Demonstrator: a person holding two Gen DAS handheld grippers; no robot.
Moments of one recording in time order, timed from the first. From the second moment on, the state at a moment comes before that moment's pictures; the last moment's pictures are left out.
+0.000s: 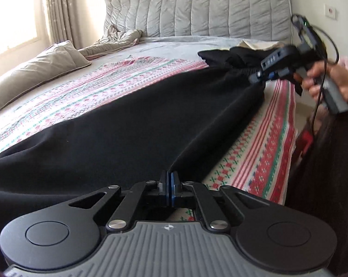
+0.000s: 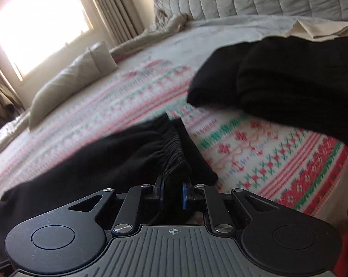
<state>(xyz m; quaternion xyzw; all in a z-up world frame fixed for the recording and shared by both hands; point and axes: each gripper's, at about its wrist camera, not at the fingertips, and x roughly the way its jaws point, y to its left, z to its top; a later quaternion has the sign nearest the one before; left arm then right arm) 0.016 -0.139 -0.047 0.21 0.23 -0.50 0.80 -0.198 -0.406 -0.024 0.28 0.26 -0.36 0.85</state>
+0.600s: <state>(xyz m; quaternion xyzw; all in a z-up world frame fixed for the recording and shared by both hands) 0.036 -0.097 -0.020 0.12 0.26 -0.47 0.83 -0.201 -0.377 0.005 0.20 0.26 -0.41 0.85</state>
